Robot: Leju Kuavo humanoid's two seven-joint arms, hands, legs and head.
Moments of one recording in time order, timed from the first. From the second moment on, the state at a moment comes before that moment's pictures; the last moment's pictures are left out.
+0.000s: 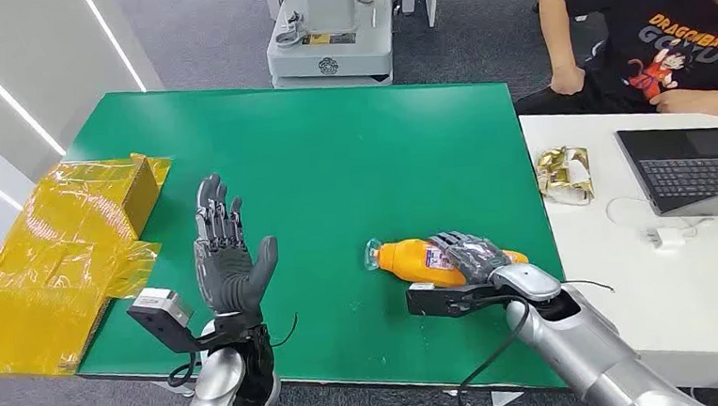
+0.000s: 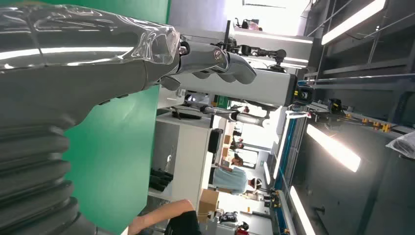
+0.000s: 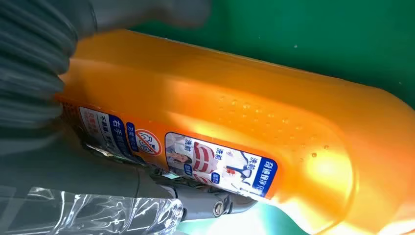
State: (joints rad) left arm -0.11 -0.21 -0.37 -1.52 0.19 0.25 -0.65; right arm -0.64 -0.26 0.71 -0.84 0.83 0.27 -0.01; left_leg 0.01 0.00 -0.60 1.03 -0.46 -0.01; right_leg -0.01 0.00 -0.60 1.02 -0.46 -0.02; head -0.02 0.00
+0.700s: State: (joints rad) left arm -0.11 -0.21 -0.37 -1.52 0.20 0.28 -0.66; right arm -0.55 -0.18 0.62 -0.91 0.86 -0.11 -0.01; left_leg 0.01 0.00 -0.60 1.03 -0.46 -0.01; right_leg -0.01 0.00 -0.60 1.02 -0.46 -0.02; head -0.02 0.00
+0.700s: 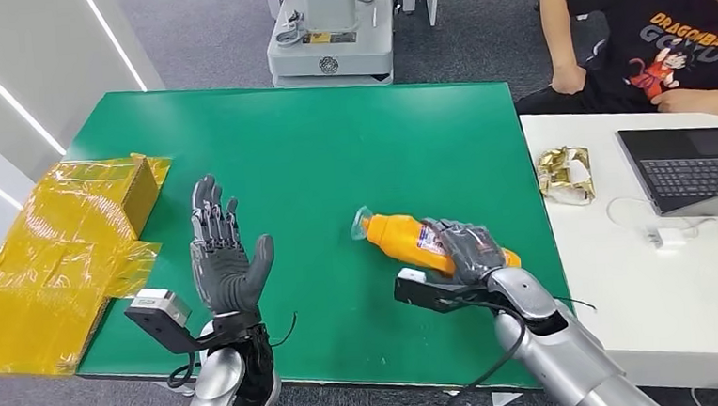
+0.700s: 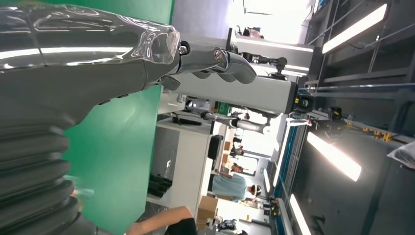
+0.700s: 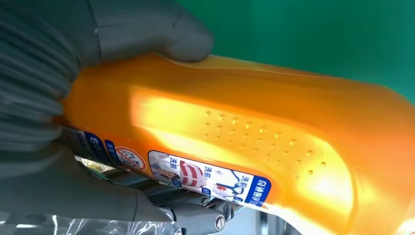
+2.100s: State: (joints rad) left arm -0.27 -0.23 -0.39 -1.41 0.23 -0.02 -0.47; right arm -0.25 0.00 0.45 -1.22 0.92 -0.30 -0.20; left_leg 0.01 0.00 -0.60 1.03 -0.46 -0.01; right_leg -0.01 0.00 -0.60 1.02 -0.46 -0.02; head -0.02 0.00
